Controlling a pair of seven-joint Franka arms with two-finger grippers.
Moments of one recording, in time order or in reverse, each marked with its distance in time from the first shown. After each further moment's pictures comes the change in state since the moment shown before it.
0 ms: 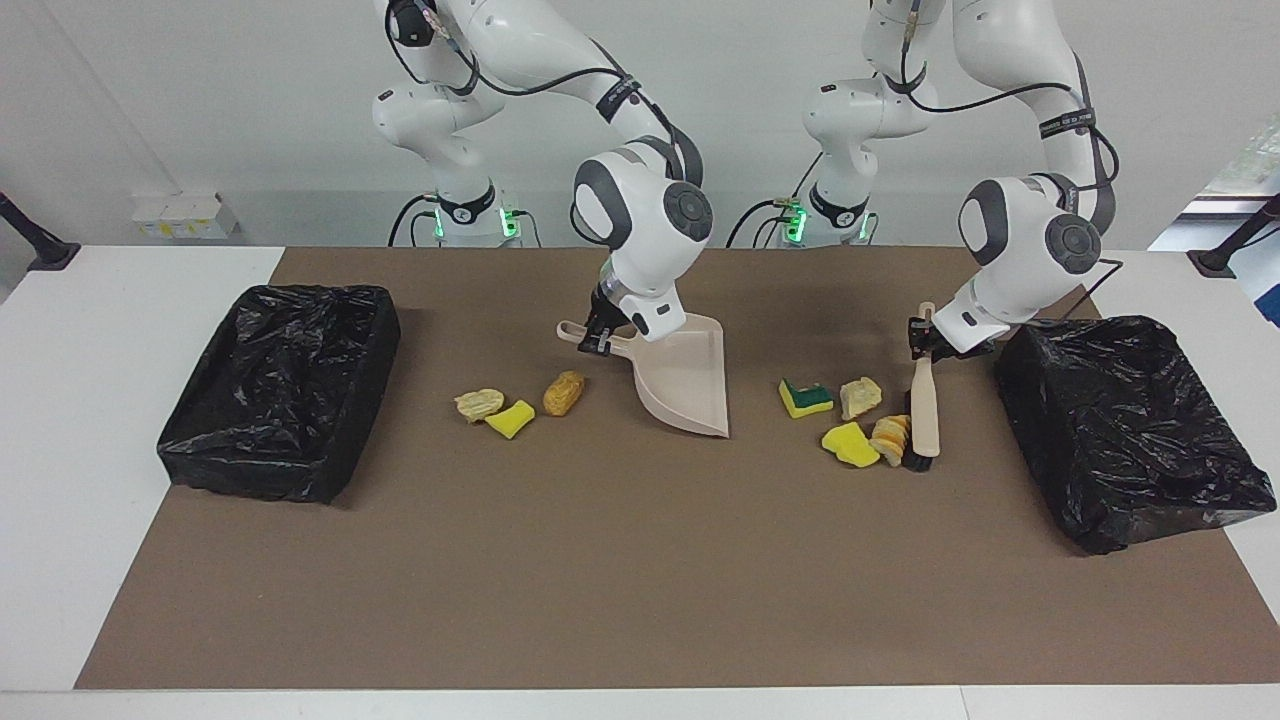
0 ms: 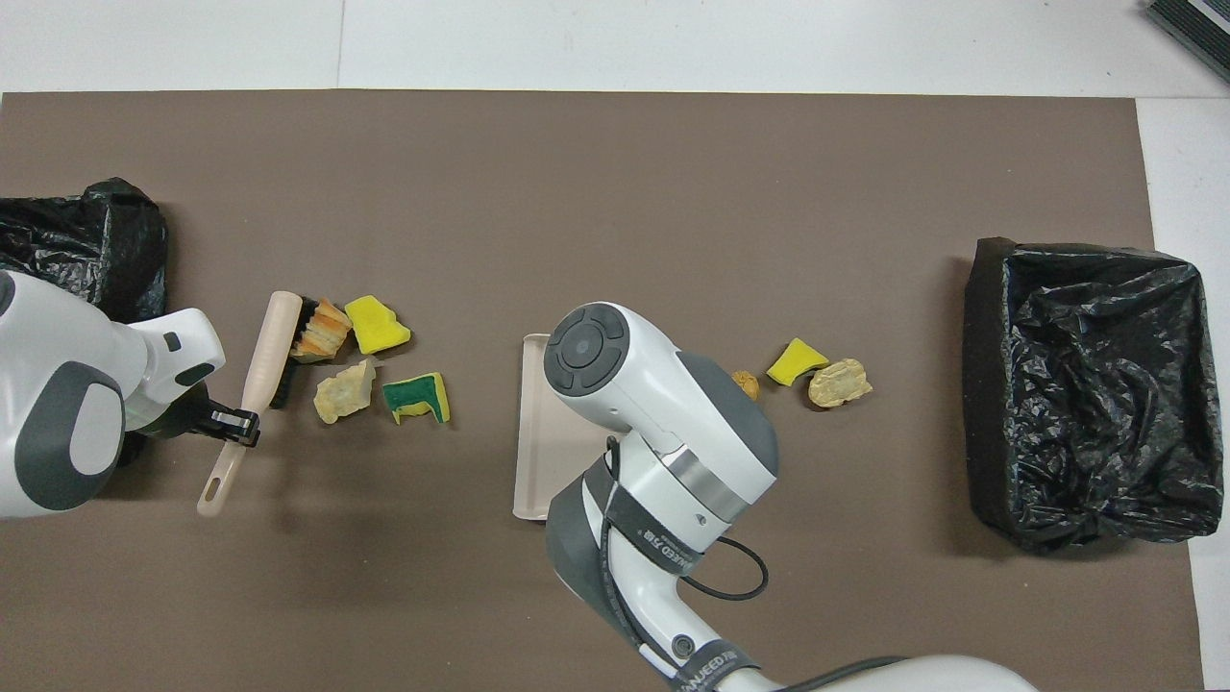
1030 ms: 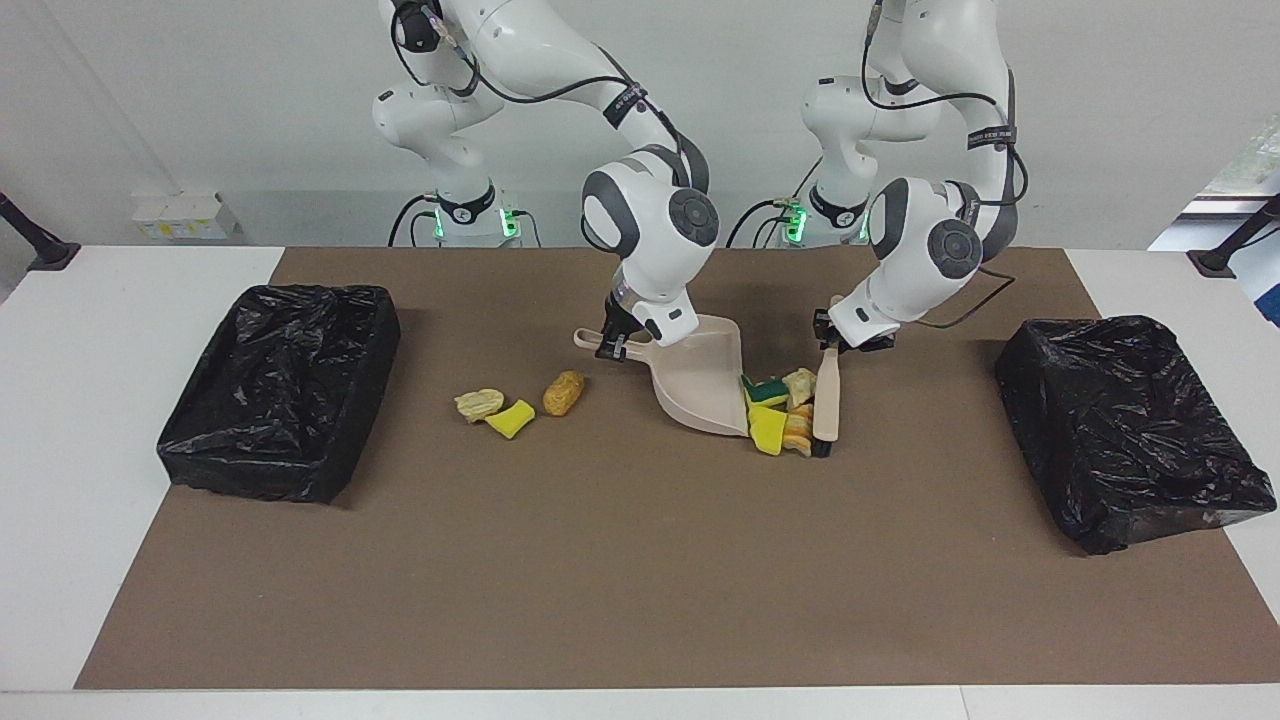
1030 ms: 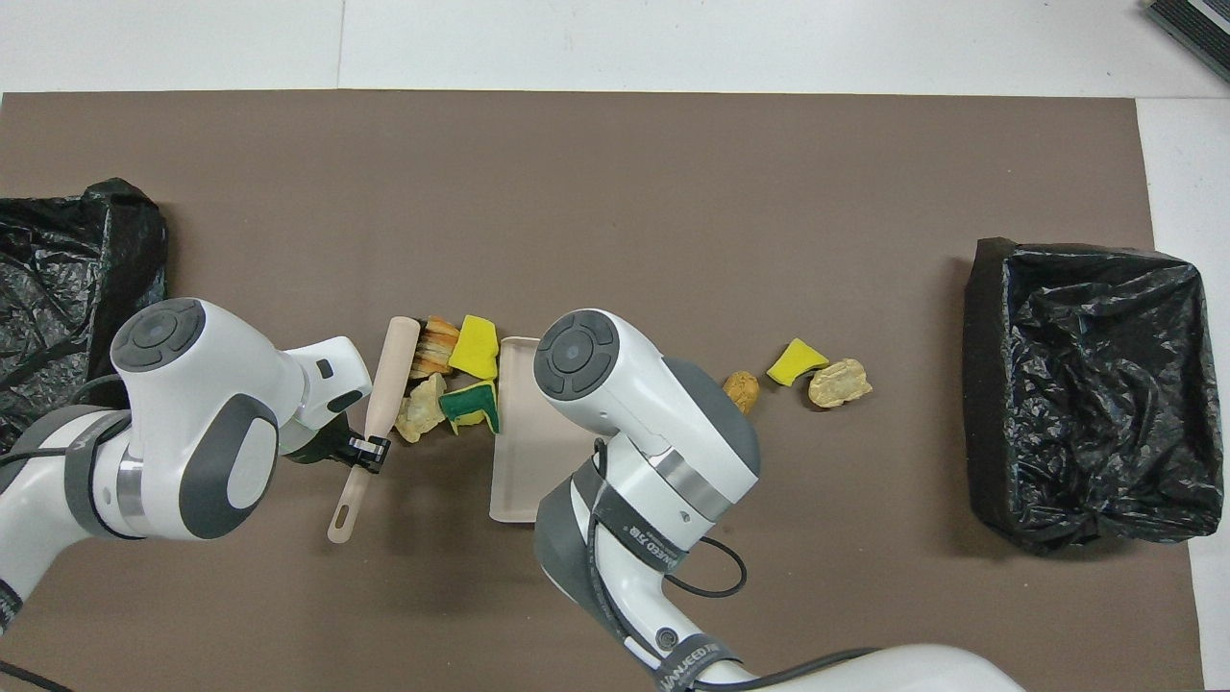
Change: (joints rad) left arm -0.247 -0.008 -0.005 -0.065 -0.122 0.030 -0.133; right arm 0.012 0.030 0.002 -0.001 0.039 0.055 0.000
